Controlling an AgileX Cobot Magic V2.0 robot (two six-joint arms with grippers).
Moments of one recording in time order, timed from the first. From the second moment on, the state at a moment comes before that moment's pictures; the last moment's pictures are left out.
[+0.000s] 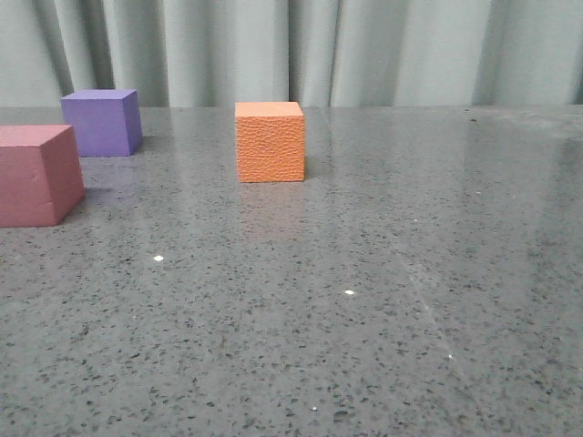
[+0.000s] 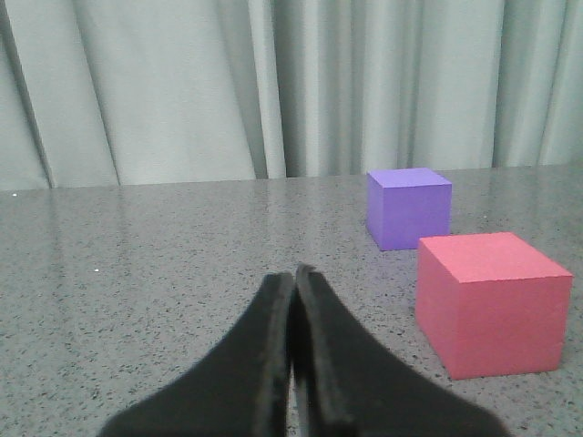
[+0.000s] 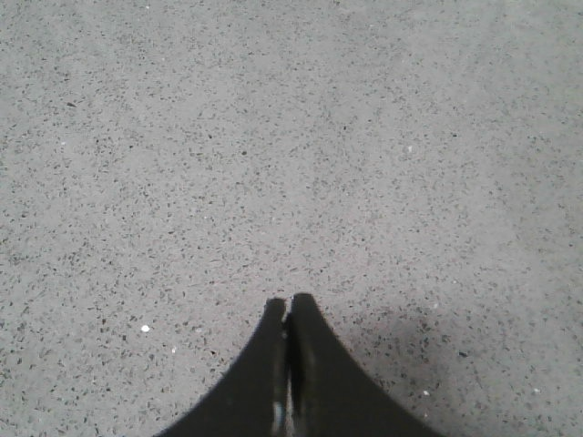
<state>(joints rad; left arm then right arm) -0.01 0.02 0.00 0.23 -0.01 -0.21 0.23 0.48 -0.63 -0.39 0.93 0.47</state>
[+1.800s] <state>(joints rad) -0.01 0.02 0.00 0.23 -0.01 -0.21 0.02 -0.01 0.03 0.01 0.12 0.06</state>
